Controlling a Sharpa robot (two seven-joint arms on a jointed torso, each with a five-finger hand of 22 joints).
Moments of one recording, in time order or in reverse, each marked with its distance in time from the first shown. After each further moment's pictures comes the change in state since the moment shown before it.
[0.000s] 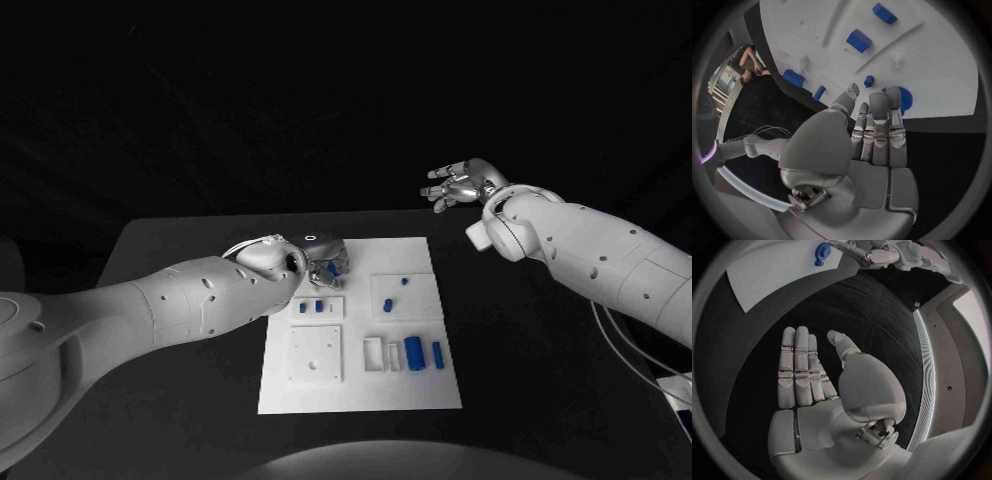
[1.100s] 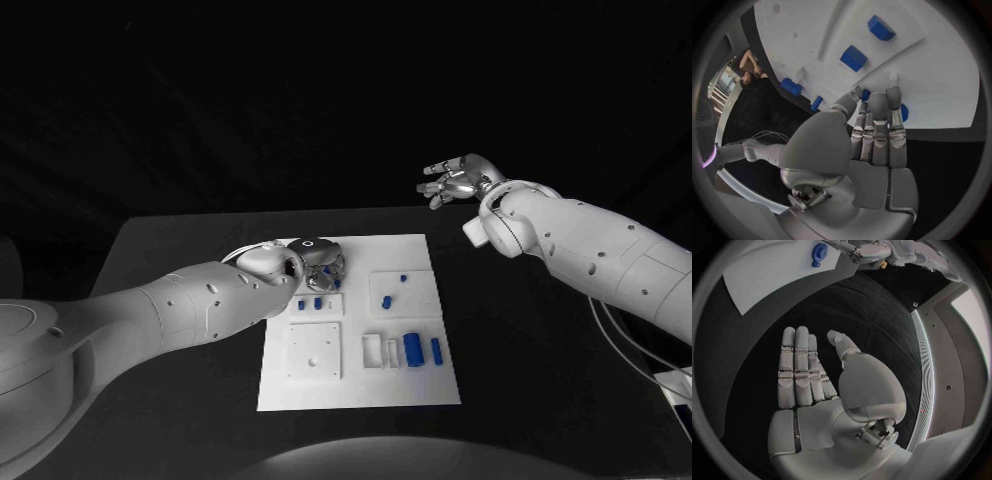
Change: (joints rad) left arm -0.038 0.029 0.000 -0.069 -0.015 0.008 0.024; left_hand -0.020 0.028 0.103 -0.053 0.008 0.025 0.004 0.000 -0.003 0.051 -0.016 0.000 0.000 0.008 -0.011 0.031 -0.012 -0.016 0.002 -0.016 0.047 0.002; right arm 0.000 -0.005 0.000 0.019 0.000 0.000 0.000; right_hand 0.000 0.000 0.000 0.000 0.000 0.000 0.000 0.000 0.000 0.000 0.000 0.000 -0.002 0.000 0.000 0.000 -0.001 0.000 0.000 0.000 0.000 -0.004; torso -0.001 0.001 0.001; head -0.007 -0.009
